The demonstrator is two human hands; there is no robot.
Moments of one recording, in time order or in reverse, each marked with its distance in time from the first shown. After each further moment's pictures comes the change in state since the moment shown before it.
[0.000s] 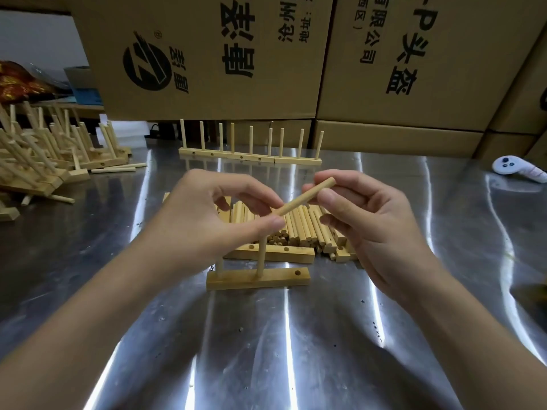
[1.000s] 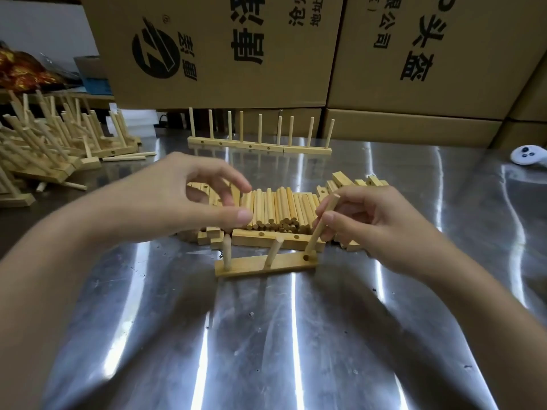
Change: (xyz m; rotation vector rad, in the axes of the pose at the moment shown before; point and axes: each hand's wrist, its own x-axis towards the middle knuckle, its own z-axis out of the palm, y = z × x) left_hand 0.002 -0.027 -0.054 0.103 -0.296 -0.272; right_hand 0.001 0.003 -0.020 -0.570 -0.218 0.137
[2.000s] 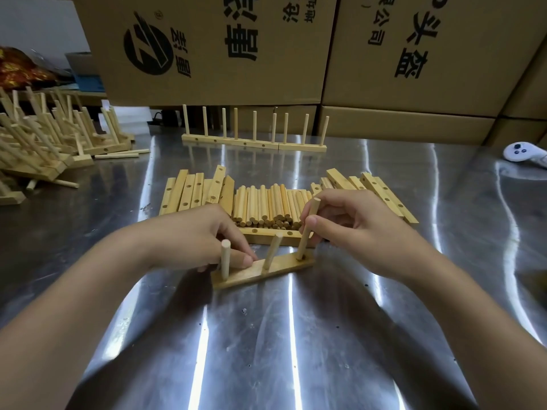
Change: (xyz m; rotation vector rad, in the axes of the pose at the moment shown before) left_hand 0.024 -0.029 0.050 -0.041 -0.346 -0.135; right_hand 0.000 0.012 0.006 -0.109 -0.045 -0.058
